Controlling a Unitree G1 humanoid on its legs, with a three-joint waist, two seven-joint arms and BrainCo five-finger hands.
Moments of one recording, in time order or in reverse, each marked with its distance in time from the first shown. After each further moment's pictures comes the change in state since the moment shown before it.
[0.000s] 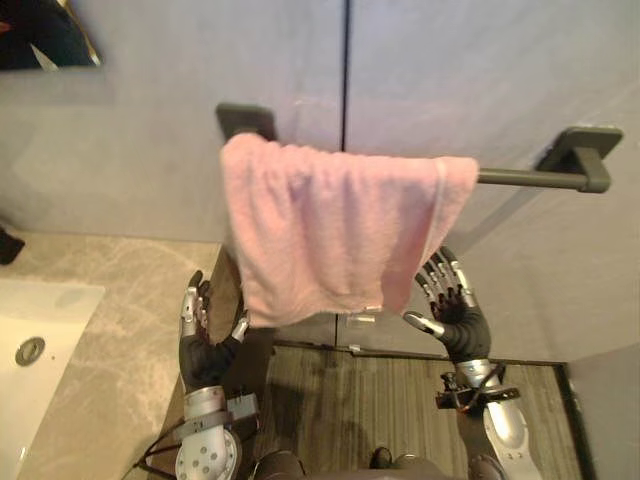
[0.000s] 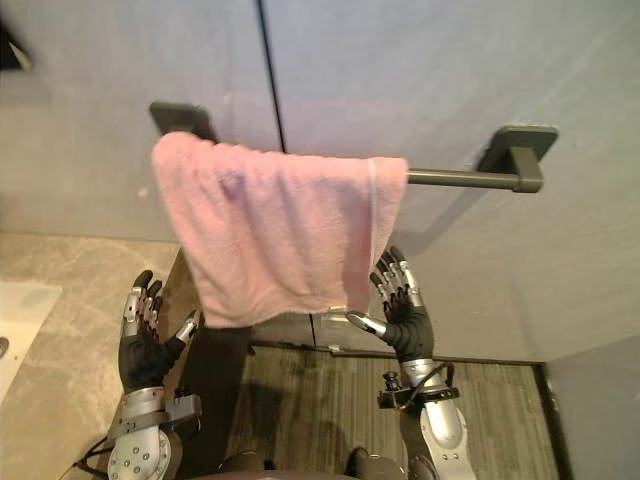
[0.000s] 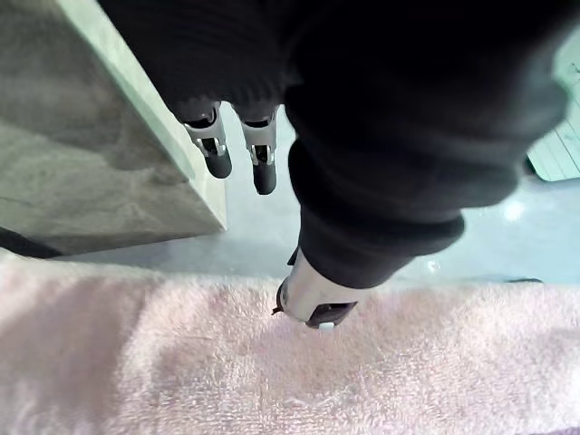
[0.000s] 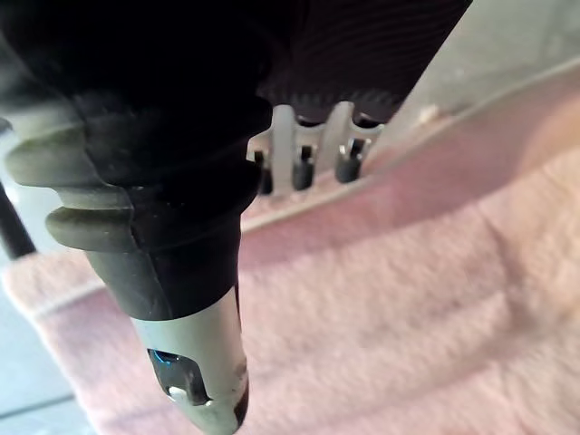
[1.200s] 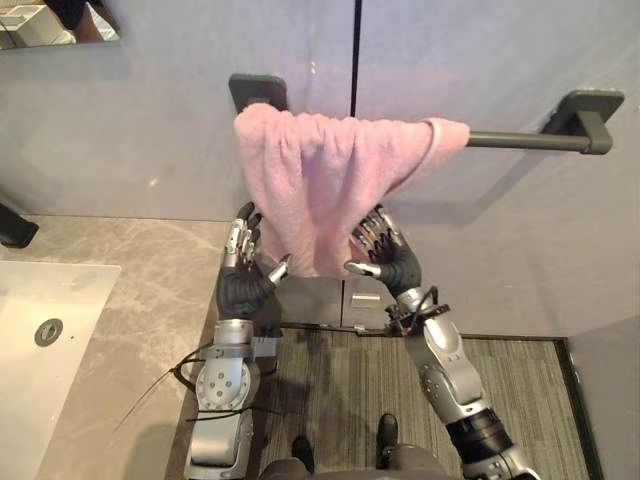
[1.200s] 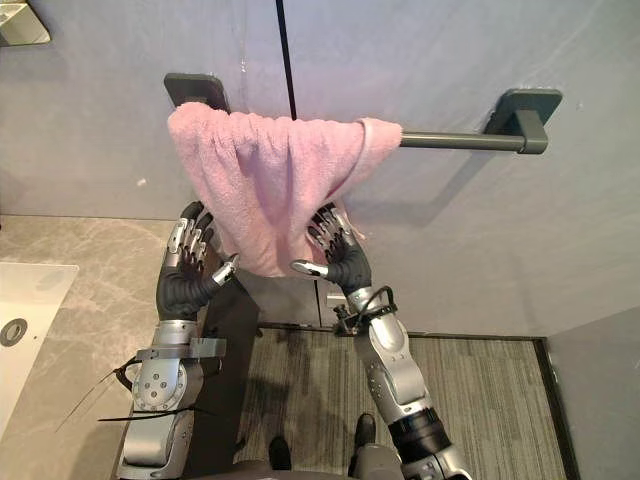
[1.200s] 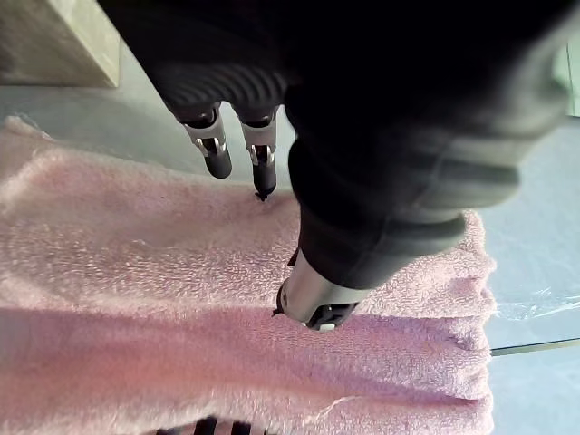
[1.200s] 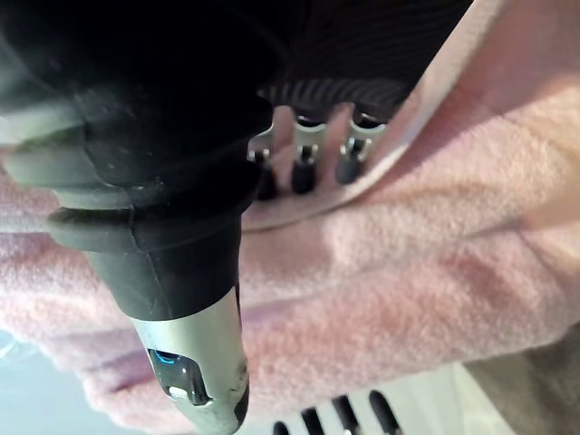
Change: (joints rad) left arm -0.359 0.060 -0.040 0.074 -0.147 0.067 -0.133; right arm -0.553 0.019 0.125 0.364 0.091 0.026 0.018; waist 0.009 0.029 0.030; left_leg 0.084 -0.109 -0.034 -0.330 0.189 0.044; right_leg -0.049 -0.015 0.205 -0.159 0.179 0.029
